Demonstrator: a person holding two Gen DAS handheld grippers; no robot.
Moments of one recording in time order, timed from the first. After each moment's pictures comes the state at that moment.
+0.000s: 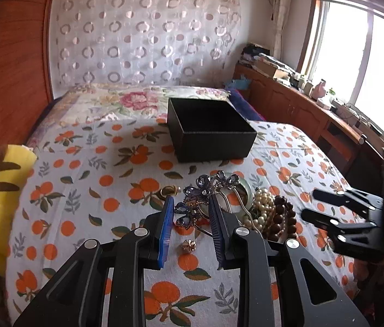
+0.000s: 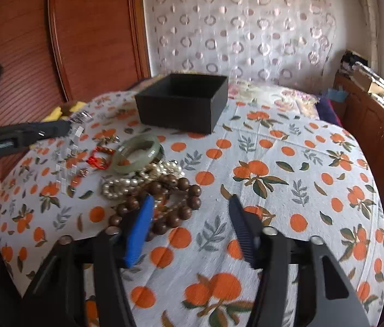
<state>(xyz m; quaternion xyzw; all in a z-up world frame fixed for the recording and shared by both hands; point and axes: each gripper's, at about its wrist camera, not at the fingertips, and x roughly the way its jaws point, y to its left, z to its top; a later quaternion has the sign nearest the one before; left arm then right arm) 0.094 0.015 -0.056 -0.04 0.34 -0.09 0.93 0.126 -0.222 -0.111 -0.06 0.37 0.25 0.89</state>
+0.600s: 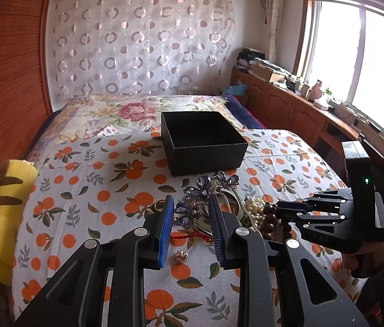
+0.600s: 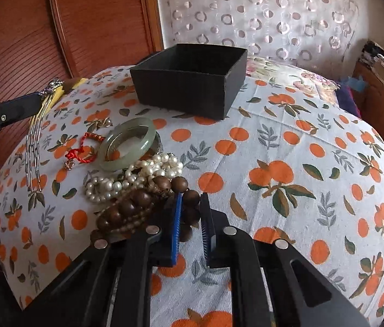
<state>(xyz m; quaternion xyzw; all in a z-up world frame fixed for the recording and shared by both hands) 0.092 0.003 -0.045 -0.02 0.32 -0.10 0.94 0.158 -0.205 -0.125 -0.09 0.42 0.28 0.86</state>
